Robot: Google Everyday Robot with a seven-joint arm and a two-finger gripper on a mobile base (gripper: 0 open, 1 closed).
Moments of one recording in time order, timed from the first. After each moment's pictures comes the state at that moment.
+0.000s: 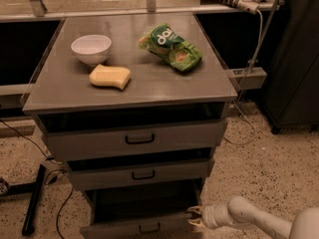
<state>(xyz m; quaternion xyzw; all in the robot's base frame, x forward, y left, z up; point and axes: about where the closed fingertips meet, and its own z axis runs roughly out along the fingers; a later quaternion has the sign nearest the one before) 0.473 -0.170 0.176 -0.66 0.66 0.19 0.32</state>
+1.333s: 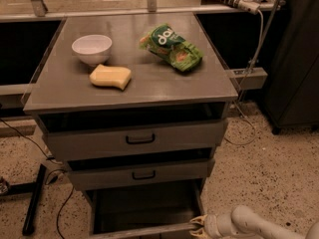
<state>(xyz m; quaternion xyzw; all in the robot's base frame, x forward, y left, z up) 0.442 -0.166 0.183 -0.67 0.64 0.18 0.33</state>
